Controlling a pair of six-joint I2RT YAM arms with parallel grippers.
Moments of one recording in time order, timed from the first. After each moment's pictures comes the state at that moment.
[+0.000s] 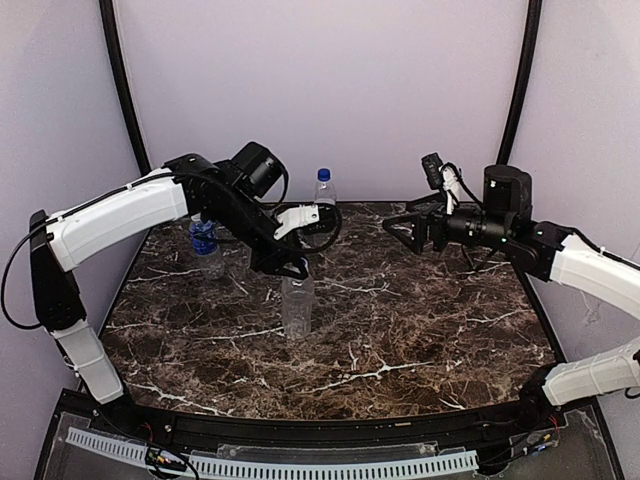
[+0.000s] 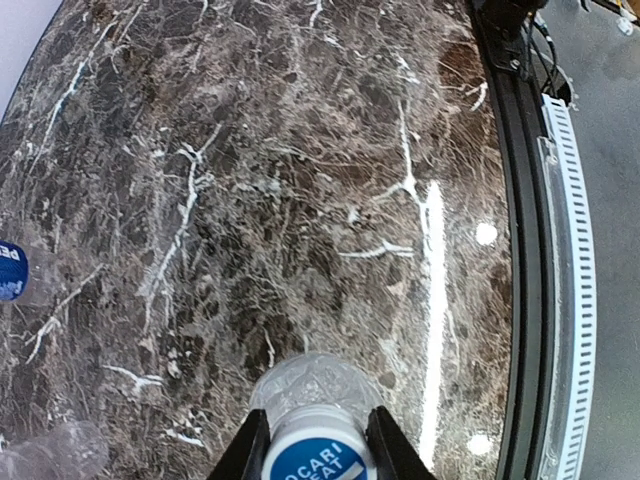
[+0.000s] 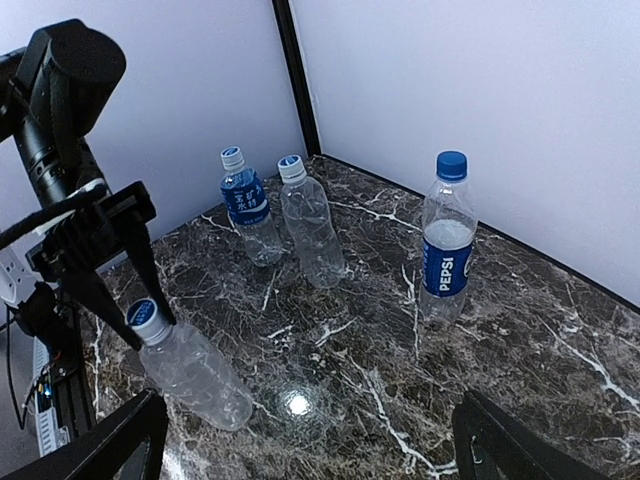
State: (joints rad) left arm -0.81 1.69 1.66 -1.01 0.39 0.56; right arm 0.60 1.15 0.93 -0.02 -0.40 0.10
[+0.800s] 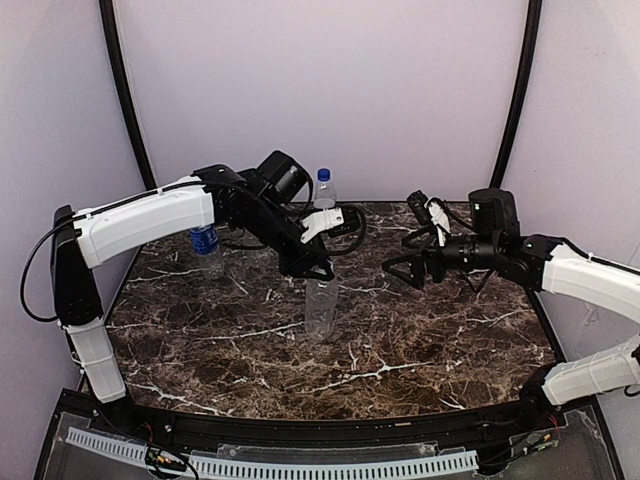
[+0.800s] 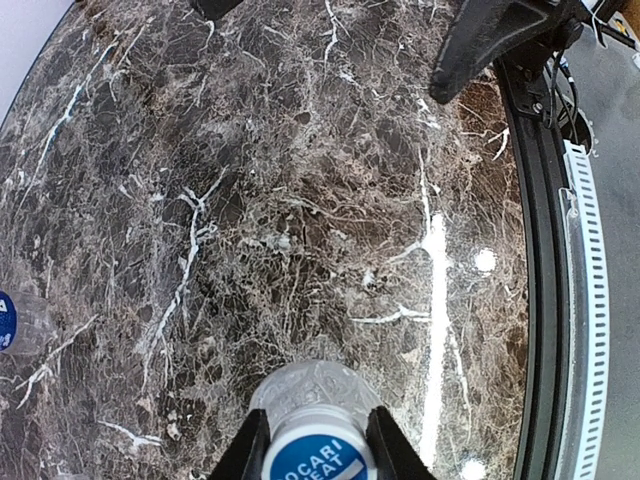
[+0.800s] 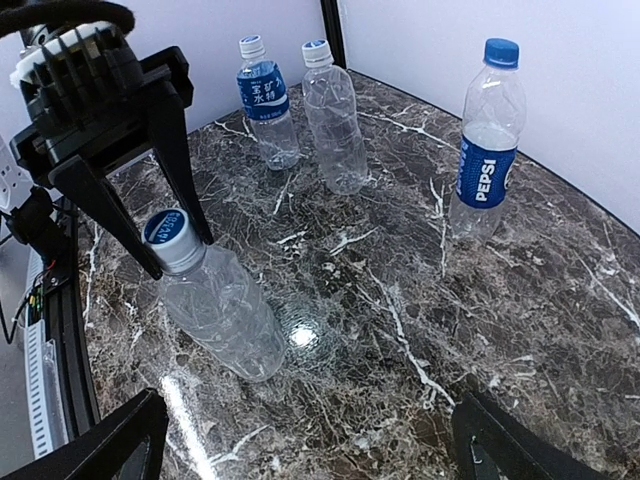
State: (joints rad) left arm -0.86 1.85 1.75 -0.88 0.39 0.46; right arm 0.60 1.15 0.83 -0.12 -0.46 -0.04
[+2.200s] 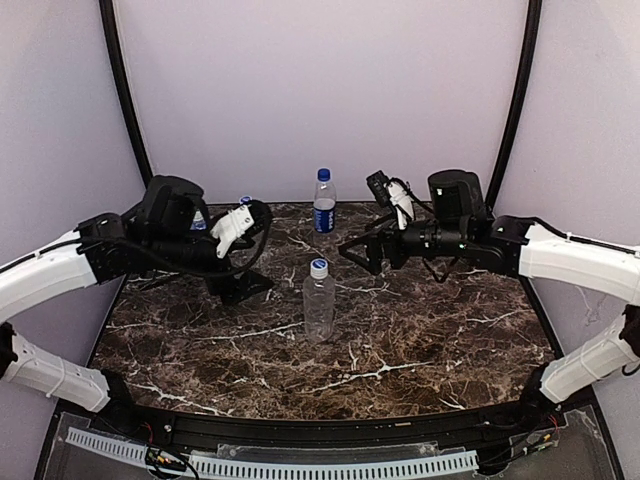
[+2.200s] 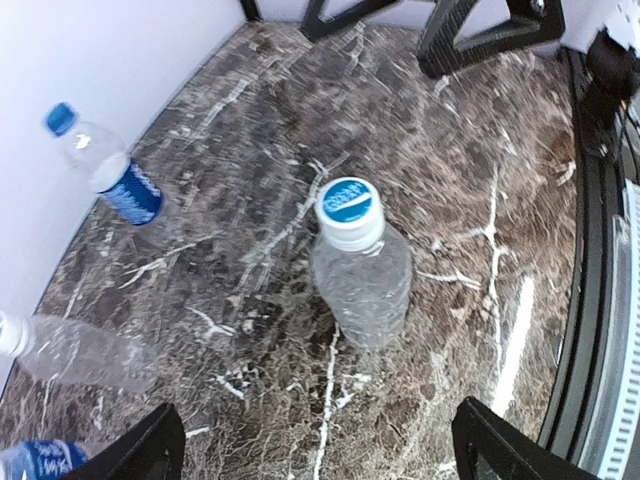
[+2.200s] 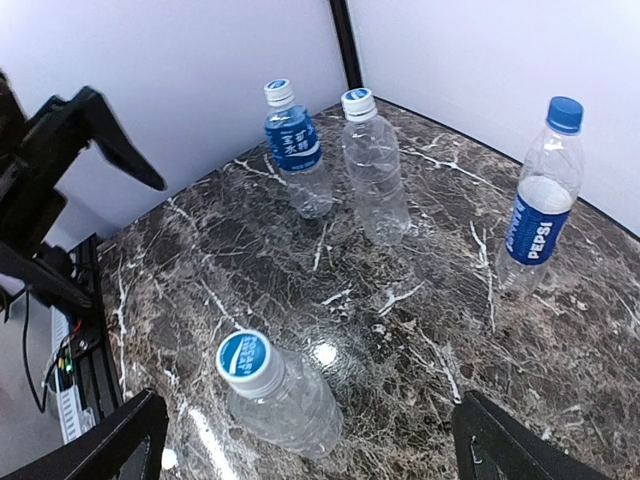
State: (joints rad) left arm -0.86 1.22 1.15 -0.60 0.11 0.31; right arm 0.81 1.32 1.04 -0.11 -0.28 0.12
